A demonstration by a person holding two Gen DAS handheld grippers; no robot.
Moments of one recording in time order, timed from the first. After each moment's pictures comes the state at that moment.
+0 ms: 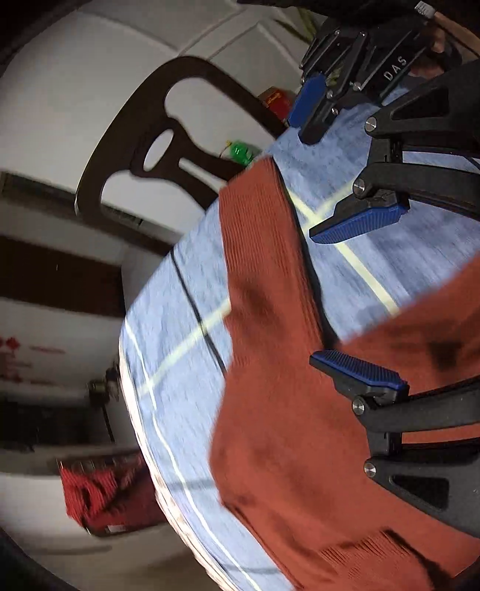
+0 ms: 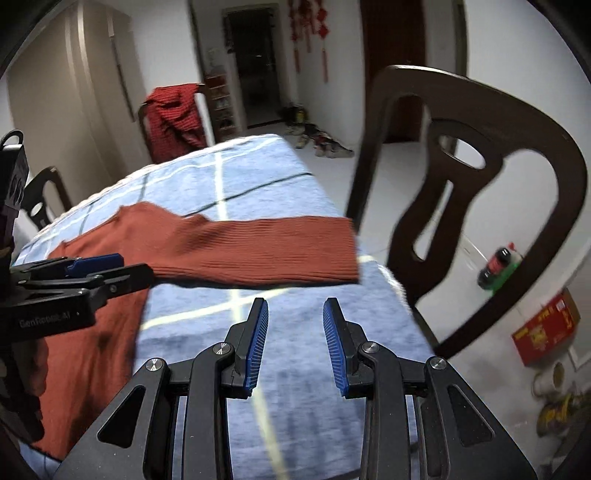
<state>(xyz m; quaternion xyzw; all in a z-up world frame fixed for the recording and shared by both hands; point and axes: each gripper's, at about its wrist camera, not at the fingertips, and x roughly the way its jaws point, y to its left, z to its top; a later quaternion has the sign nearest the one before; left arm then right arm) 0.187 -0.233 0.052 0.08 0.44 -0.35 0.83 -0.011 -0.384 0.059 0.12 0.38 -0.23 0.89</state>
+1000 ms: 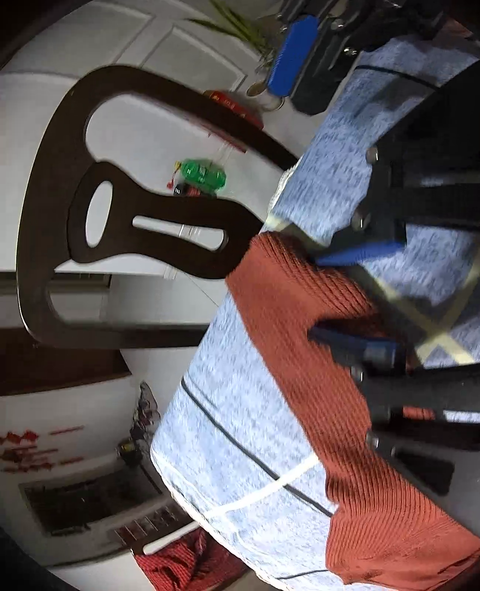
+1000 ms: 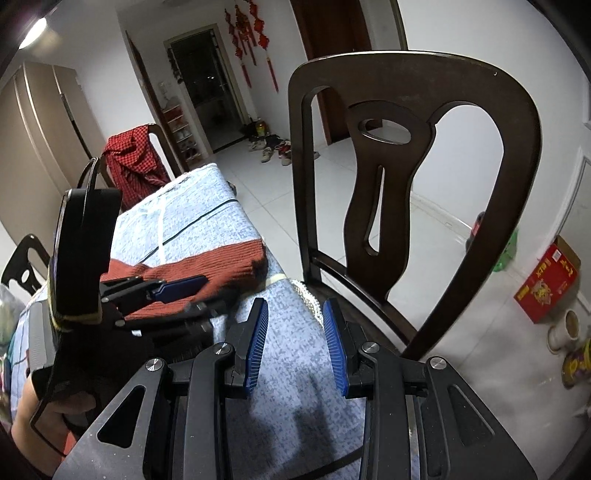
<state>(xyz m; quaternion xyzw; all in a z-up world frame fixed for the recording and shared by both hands) 0.177 -0.369 0.024 0.21 0.41 -0.40 0.79 -0.047 -0.447 0.064 0.21 0.34 -0.27 0.88</state>
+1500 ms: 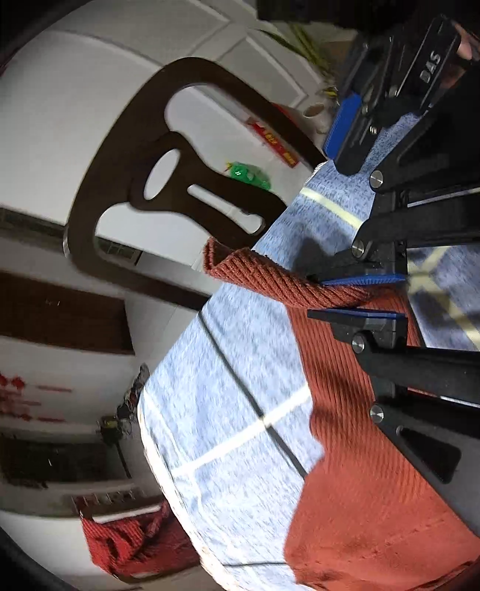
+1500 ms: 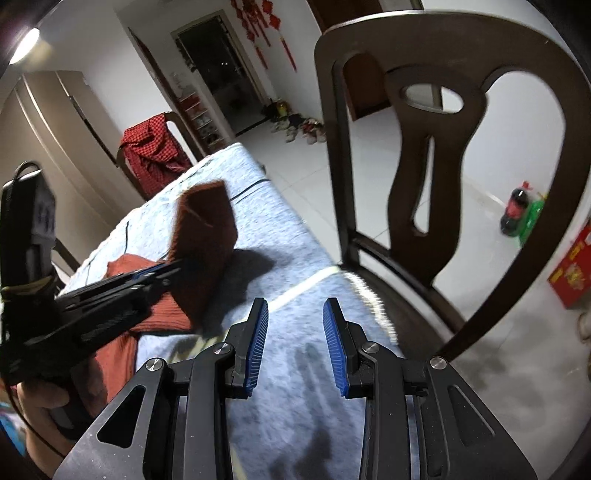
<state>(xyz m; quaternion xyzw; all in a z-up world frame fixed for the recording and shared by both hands) 0.218 -0.297 0.051 0.08 0.42 -0.39 0.81 -0.010 -0.452 0.045 0.26 0.36 -0.21 0.87</state>
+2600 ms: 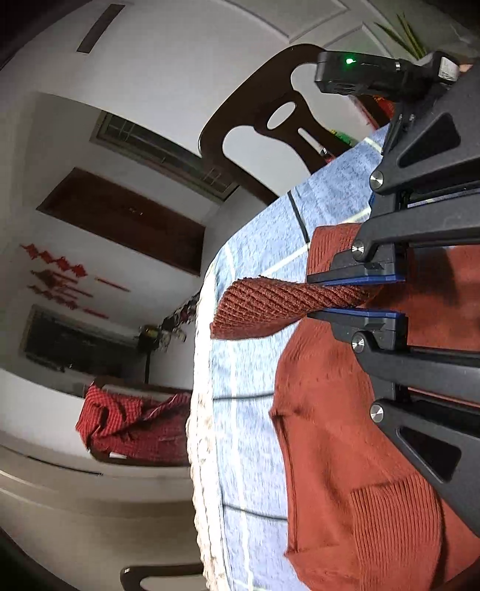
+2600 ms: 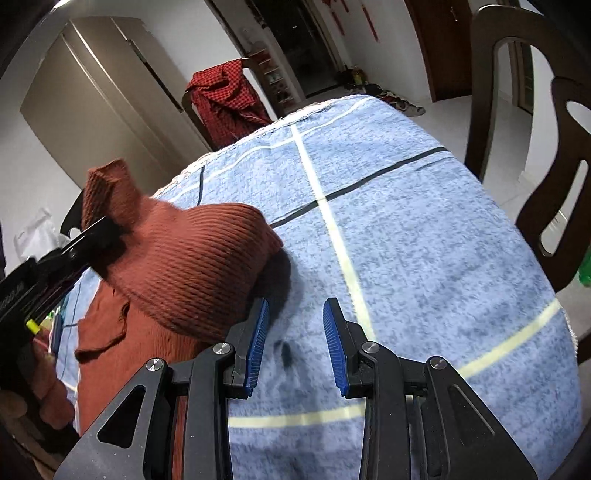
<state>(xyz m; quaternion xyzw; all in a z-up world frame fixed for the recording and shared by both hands) 0.241 -0.145 0.084 -0.07 0.35 -0.26 0.90 0.101 -0.379 0.025 0.23 0.41 -0.07 0.88</state>
